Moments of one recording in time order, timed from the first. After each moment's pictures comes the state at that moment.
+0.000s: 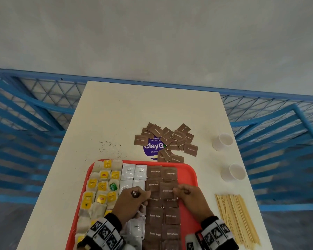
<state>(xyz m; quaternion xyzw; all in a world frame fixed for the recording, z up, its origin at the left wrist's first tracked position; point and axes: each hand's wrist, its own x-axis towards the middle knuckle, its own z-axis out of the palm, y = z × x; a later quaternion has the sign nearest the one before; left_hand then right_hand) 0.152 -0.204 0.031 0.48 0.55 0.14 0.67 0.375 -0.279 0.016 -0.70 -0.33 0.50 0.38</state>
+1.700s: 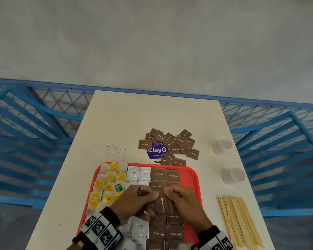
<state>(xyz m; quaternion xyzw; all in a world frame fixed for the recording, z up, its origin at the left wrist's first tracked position) 0.143 -0.204 0.090 0.46 0.46 0.09 0.76 0.321 -0.284 0.081 -0.64 -0.37 0.53 0.41</state>
